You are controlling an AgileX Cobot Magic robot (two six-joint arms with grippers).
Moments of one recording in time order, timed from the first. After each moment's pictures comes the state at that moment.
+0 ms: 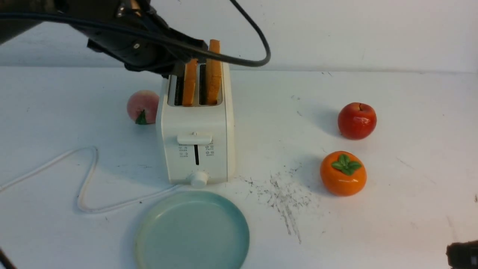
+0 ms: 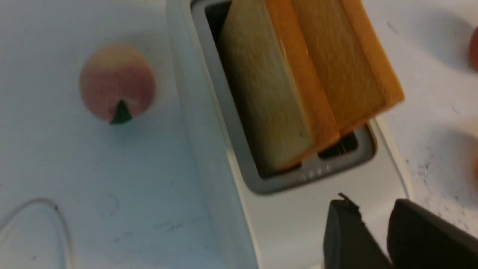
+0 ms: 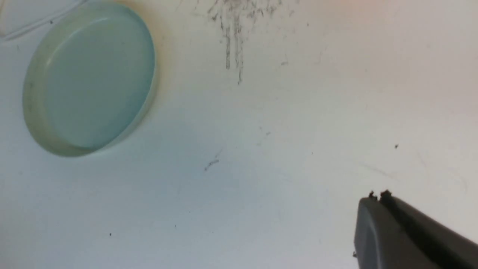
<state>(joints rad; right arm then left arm) 0.03 0.79 -0.61 0.52 0.88 -0.24 -0.40 1.65 -1.62 0.06 0.77 -0.27</state>
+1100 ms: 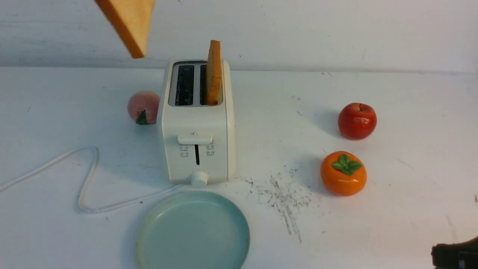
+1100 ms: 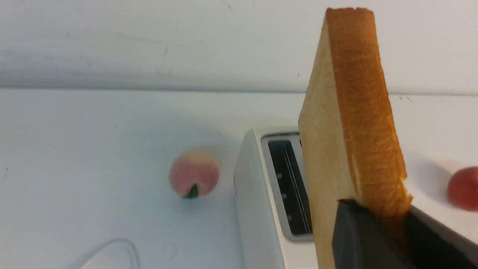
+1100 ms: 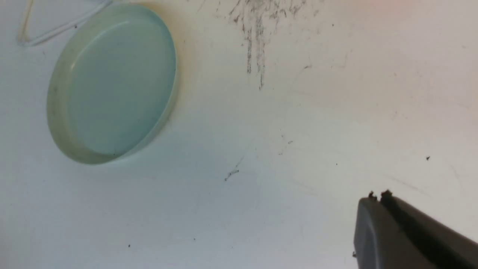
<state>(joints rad) 0.03 0.79 -0.55 0.65 0.79 -0.34 -0.40 1.32 -1.62 0.24 0.89 -0.47</state>
